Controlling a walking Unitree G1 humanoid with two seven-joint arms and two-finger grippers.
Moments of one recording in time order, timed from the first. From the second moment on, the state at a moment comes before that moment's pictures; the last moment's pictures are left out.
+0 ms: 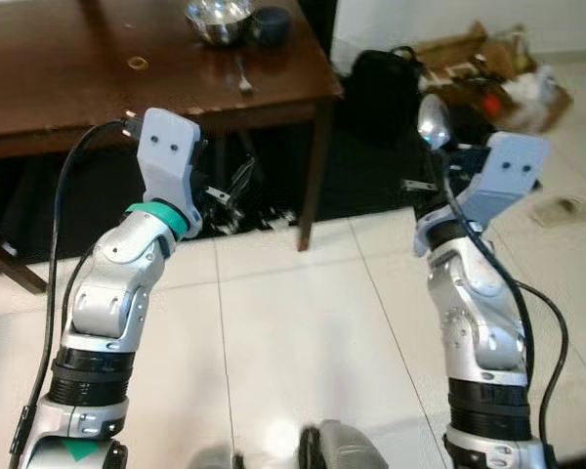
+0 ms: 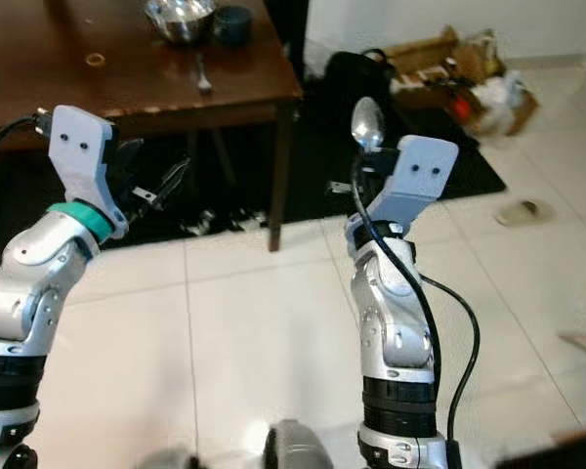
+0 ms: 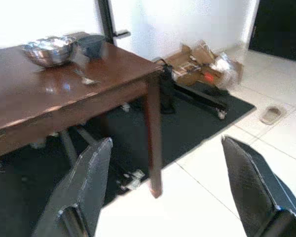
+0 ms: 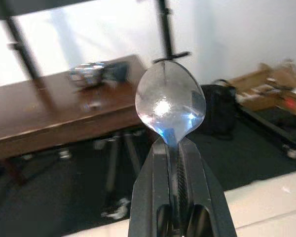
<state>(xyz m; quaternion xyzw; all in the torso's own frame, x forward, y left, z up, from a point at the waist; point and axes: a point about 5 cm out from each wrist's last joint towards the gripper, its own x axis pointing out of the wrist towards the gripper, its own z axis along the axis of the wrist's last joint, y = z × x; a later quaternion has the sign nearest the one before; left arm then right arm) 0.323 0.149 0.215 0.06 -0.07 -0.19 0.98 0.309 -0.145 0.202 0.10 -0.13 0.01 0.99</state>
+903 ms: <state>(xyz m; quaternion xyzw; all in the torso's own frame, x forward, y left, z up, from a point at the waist) 0.325 0.145 0.215 0.05 -0.07 -0.19 0.98 0.311 -0.146 0.202 0.09 -0.13 0.01 0.99</state>
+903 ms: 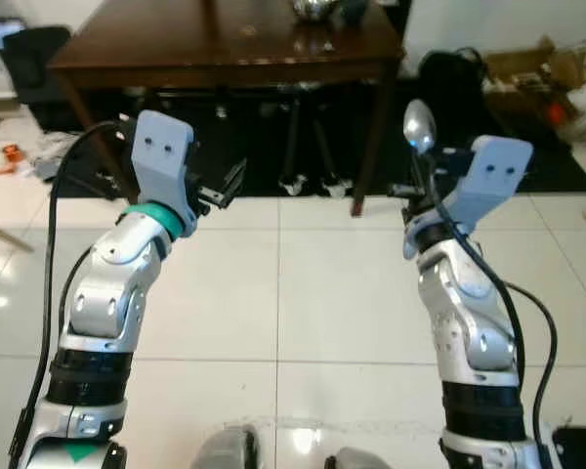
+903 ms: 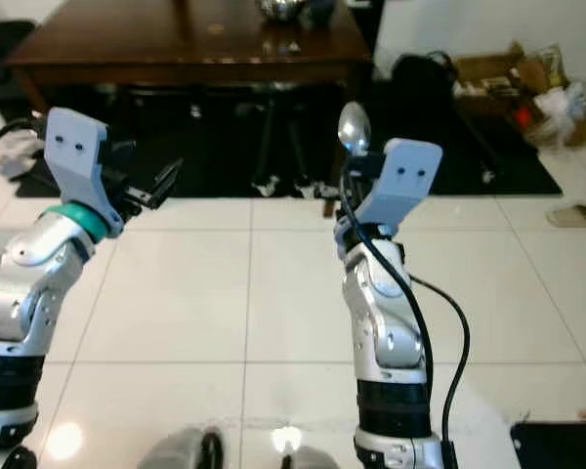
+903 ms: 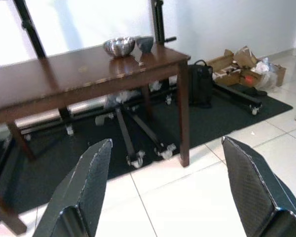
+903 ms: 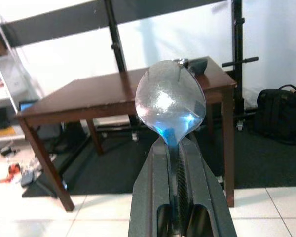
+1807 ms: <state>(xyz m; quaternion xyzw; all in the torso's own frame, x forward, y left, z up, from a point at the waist) 0.329 0.150 0.215 0.06 -0.07 -0.17 0.98 0.307 -0.132 0.200 0.09 -0.12 0.07 0.99</state>
